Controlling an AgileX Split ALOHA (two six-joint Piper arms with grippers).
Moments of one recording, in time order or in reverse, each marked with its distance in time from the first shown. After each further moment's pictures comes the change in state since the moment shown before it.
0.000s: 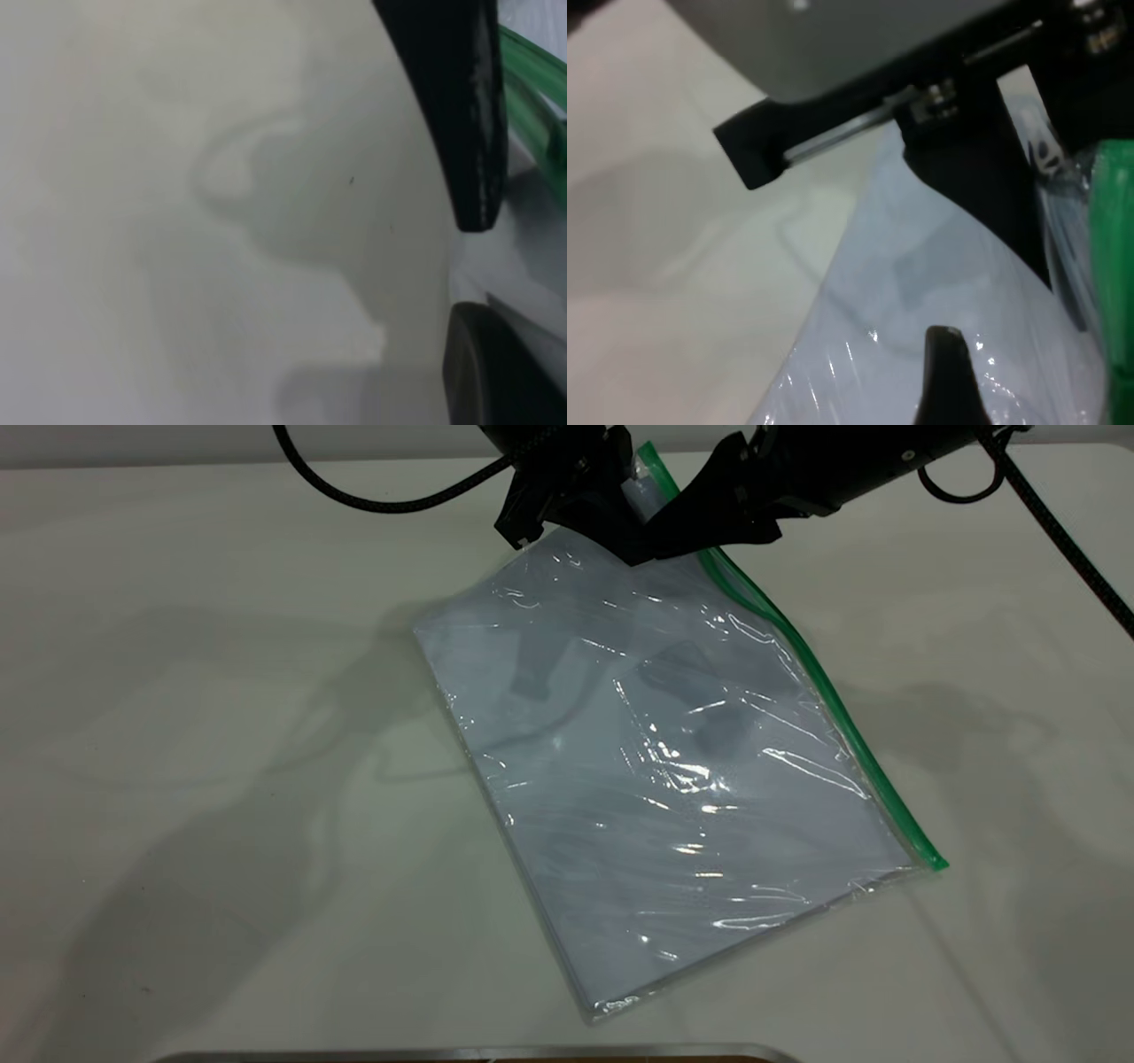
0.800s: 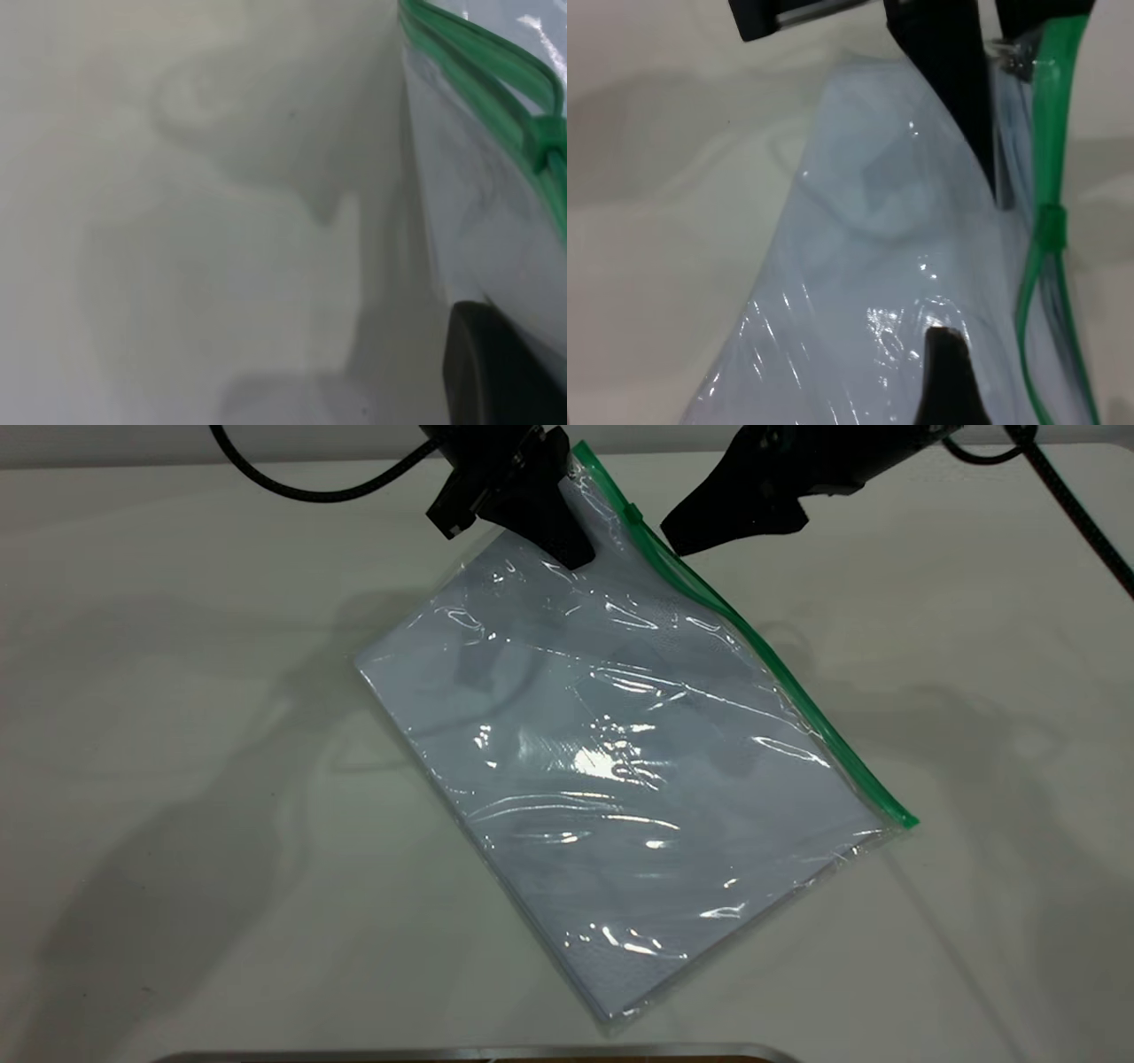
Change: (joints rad) left arm 0.064 -0.002 -0.001 0.030 0.104 -0.017; right arm 0.000 -0.058 0.007 -0.128 -0.014 0.018
